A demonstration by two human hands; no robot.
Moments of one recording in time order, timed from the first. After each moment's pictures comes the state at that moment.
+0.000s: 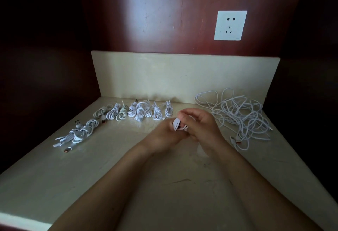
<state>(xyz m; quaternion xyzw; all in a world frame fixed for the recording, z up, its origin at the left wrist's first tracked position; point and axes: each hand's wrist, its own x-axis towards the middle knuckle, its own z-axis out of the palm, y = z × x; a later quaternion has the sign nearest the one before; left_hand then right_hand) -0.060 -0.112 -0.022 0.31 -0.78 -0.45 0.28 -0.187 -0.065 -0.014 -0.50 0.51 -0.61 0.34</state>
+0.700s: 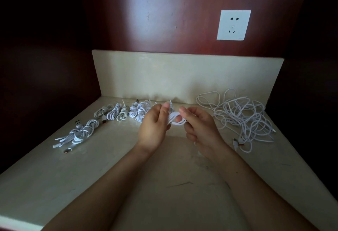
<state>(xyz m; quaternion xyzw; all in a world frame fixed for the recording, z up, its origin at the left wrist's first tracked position) -0.055 -0.123 -0.022 0.36 -0.64 -0.43 0.52 -0.176 -0.070 -0.008 -0.43 0.45 -0.64 0.45</state>
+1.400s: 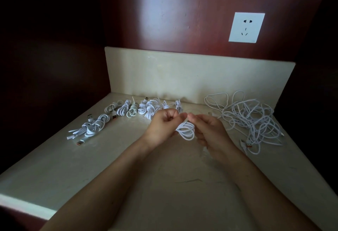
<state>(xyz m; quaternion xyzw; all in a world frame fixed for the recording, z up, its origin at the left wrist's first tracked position) -0.040 -0.126 -0.023 0.28 -0.68 -0.49 0.45 -0.174 -0.064 -0.019 -0.44 0.52 -0.60 0.42</state>
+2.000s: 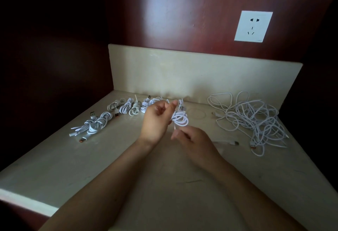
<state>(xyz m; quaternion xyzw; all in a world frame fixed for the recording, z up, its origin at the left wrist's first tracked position) -0.031 -0.133 -0.021 0.35 -0.62 -0.42 0.56 -0.153 -0.067 -0.047 -0.69 0.57 -0.42 0.16</state>
